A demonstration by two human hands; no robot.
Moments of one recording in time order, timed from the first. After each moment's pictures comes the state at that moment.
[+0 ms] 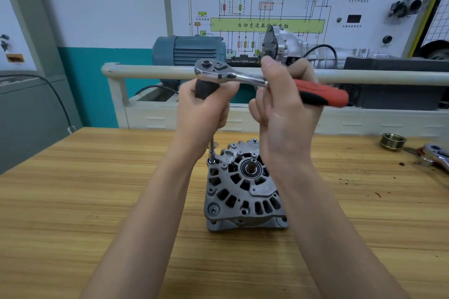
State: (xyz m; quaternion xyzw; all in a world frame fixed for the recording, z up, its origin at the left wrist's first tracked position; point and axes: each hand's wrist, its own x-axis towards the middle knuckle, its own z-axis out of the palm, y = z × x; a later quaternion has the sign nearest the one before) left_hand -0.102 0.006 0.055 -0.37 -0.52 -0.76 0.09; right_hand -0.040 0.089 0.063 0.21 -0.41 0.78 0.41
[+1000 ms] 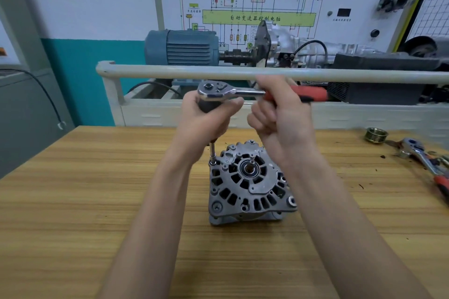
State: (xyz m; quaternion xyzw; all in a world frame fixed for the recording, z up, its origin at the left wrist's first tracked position) left_hand -0.102 -0.008 0.063 -0.42 -0.55 -0.72 0.04; right_hand -0.033 0.097 0.083 0.11 -0.47 0.84 0.27
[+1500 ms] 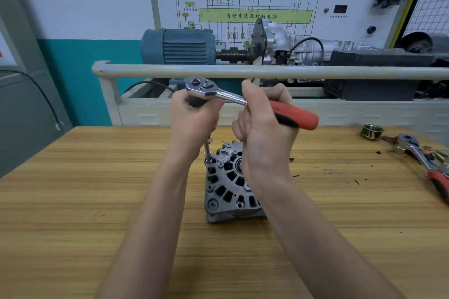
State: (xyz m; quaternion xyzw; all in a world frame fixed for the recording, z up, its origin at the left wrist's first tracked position) left_hand -0.105 -0.001 0.060 -0.35 -0.55 -0.75 0.10; right_hand -0.027 0.066 0.063 0.10 -0.42 0.81 0.39
